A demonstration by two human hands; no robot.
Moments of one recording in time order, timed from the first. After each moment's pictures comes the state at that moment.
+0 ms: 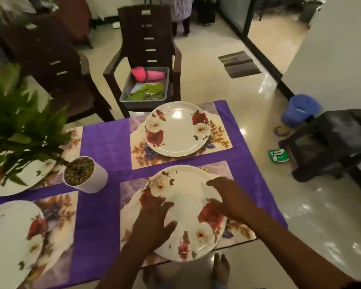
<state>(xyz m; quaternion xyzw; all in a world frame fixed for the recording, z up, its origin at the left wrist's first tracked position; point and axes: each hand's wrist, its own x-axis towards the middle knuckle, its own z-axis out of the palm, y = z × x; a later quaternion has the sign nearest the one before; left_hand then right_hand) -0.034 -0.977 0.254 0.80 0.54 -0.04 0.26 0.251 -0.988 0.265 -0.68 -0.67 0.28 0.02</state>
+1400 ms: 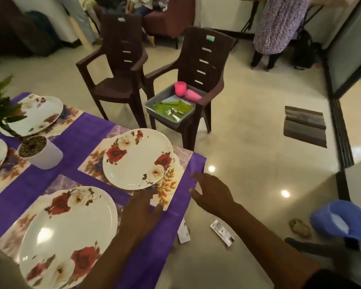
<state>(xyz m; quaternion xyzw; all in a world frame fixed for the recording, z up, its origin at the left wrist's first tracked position) 0.358 -0.852 0.287 0.50 0.81 0.19 0.22 0.562 -0.720 0.284 -0.49 -0.83 0.25 0.04</state>
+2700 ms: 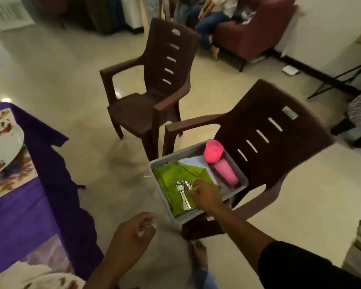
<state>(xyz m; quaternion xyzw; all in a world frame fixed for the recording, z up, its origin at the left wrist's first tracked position) 0.184 -0.345 0.259 0.26 0.83 0.38 0.31 0.278 -0.080 0.209 -0.43 -0.84 0.33 -0.02</state>
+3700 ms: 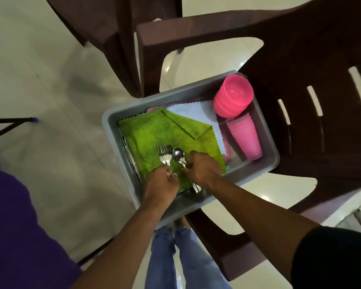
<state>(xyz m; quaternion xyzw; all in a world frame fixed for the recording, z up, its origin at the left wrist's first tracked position) 0.143 -0.070 -0.038 0.08 0.88 0.25 0.40 0.192 0.077 -0.064 -0.35 -0.85 0.25 -0.31</state>
